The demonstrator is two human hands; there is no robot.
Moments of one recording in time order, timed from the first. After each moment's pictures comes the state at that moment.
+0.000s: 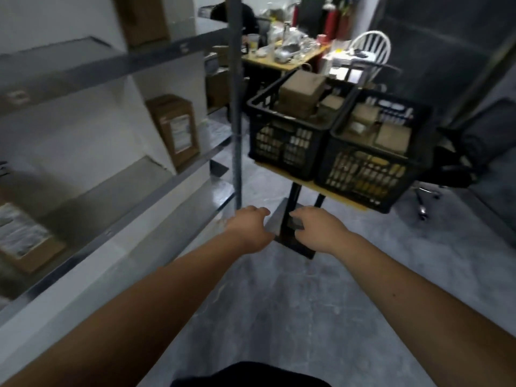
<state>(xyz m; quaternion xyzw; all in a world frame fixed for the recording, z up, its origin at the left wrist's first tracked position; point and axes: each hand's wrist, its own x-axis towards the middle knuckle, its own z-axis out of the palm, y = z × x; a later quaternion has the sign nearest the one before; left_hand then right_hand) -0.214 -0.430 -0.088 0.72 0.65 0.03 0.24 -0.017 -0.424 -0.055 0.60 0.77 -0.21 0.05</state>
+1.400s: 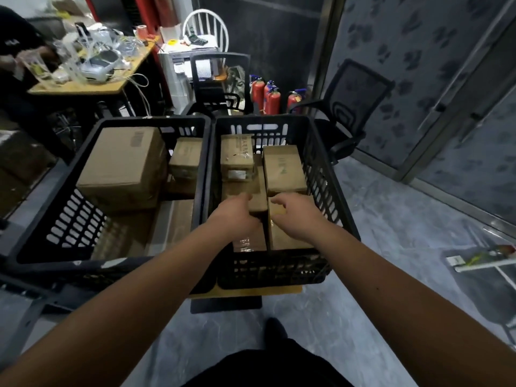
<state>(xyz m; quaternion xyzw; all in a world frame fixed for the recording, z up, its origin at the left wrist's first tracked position) 0.097 0.049 -0.070 0.82 0.47 -0.02 0.32 0.250 -0.044 -0.058 0.79 0.54 -0.23 -0.15</state>
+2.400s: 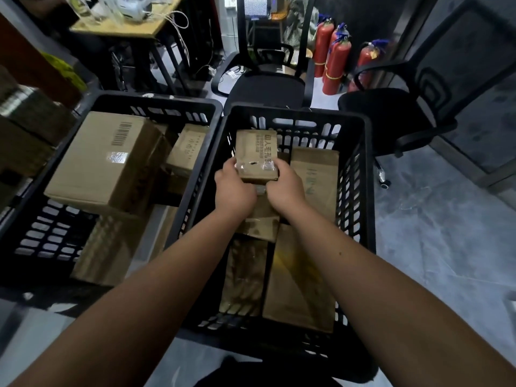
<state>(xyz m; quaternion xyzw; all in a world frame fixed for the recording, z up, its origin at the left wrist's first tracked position) 0.205 0.180 -0.108 0.57 0.70 0.22 0.37 0.320 0.161 -0.121 0.75 0.42 -0.40 -0.33</state>
